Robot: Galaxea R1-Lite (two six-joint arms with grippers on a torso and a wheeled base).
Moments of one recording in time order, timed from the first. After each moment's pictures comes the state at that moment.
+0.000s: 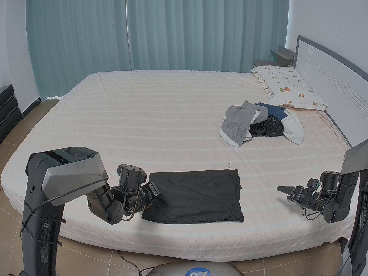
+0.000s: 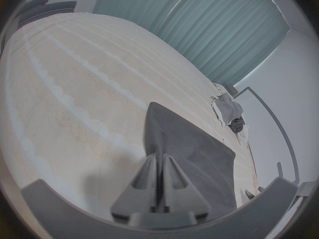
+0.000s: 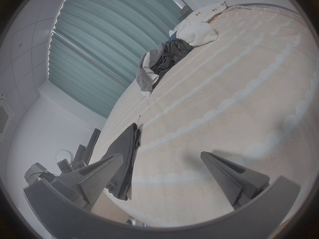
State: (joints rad) left arm -0.39 2.45 -0.94 -0.89 0.05 -0.81; right arm -0.17 2.41 -0.44 -1.43 0.60 0.52
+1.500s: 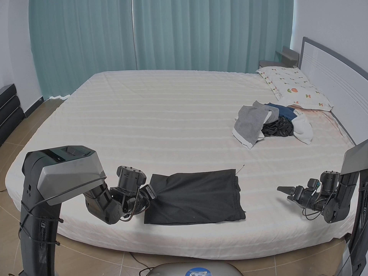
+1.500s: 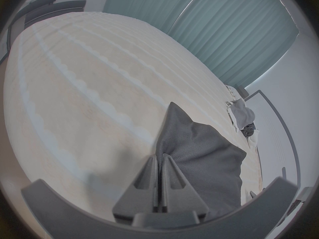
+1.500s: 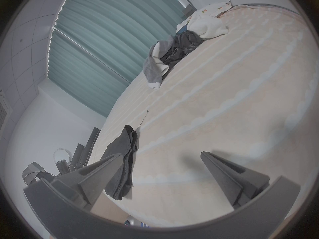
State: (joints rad) left arm -0.39 2.42 -0.91 -0.81 0.09 -0.85; right arm -0.17 2.41 -0.44 -1.43 0.58 0.51
